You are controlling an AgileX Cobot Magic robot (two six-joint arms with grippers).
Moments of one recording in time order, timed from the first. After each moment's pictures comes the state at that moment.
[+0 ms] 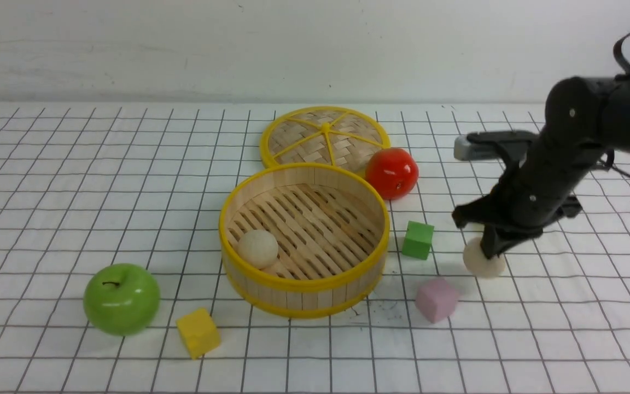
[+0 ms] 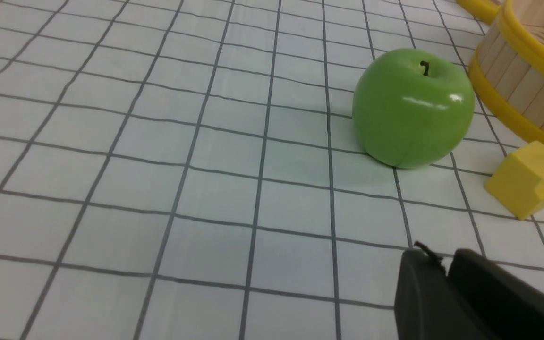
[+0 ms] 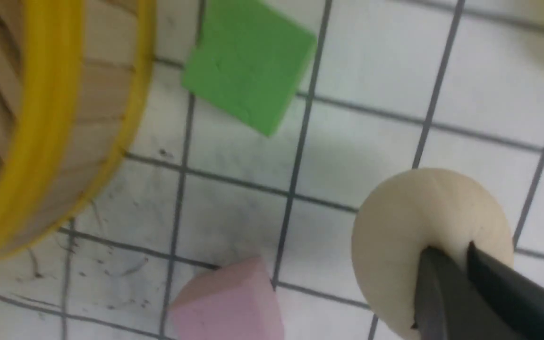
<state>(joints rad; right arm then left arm) 0.20 1.95 -1.55 0.17 0.94 -0.06 -0.08 -0.01 0.03 0.12 0.39 -0.32</state>
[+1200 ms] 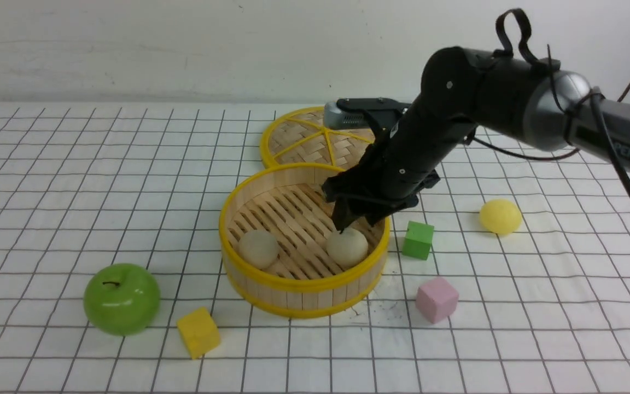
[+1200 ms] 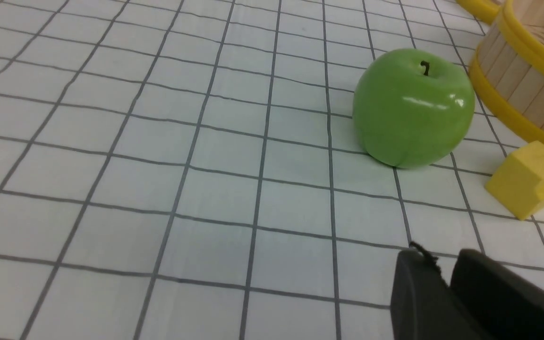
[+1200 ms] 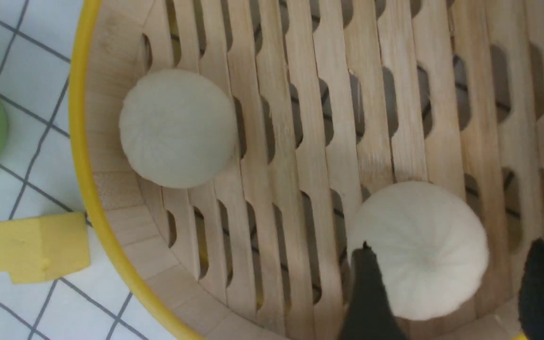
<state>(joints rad) 0.44 2.11 -1.87 0.33 0.98 -0.12 -0.08 -0.01 0.03 0.11 0.39 -0.32</state>
